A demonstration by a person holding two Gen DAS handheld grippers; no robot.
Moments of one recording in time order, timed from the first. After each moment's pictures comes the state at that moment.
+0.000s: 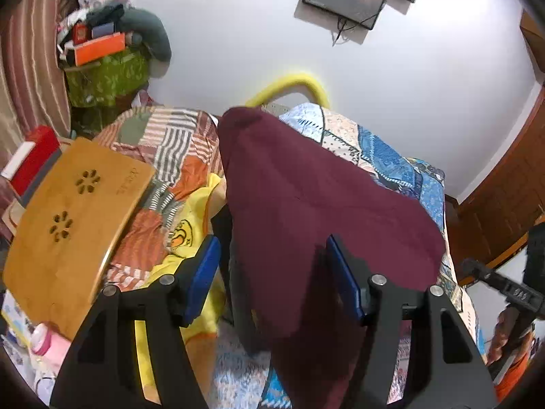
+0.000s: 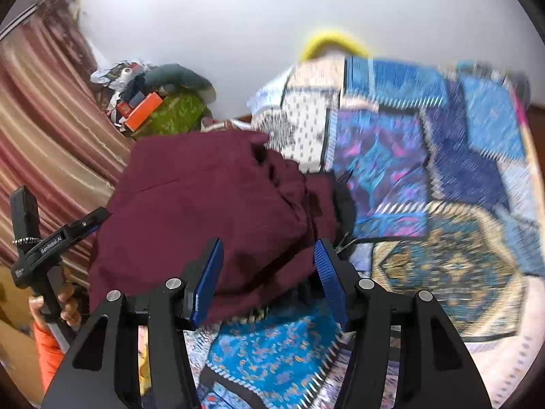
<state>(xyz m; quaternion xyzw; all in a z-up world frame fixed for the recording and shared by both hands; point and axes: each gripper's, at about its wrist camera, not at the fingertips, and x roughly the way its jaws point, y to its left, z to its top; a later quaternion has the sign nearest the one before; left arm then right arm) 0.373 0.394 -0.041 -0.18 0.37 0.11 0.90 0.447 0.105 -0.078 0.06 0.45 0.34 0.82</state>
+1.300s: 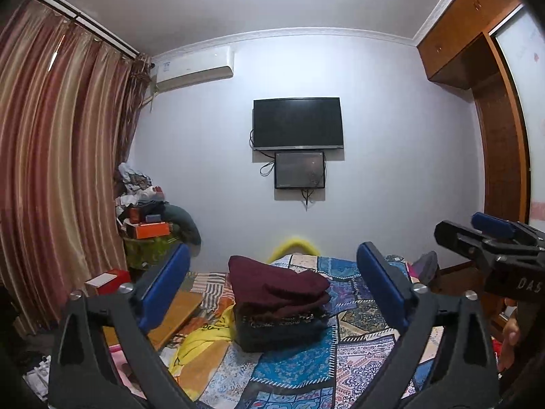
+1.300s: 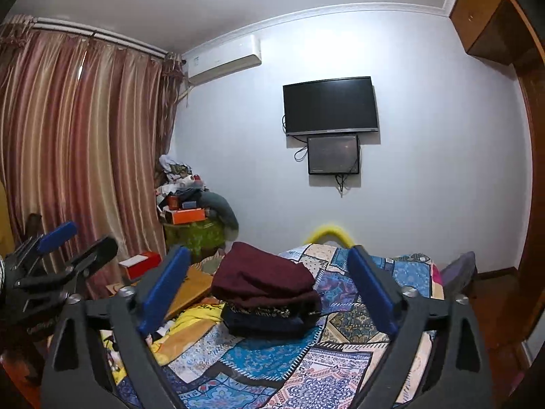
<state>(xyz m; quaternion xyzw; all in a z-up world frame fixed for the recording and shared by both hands) -0.002 0.096 0.084 0.01 0.01 0.19 0.98 0.090 -0.019 0.084 0.02 0.06 0.33 0.94</state>
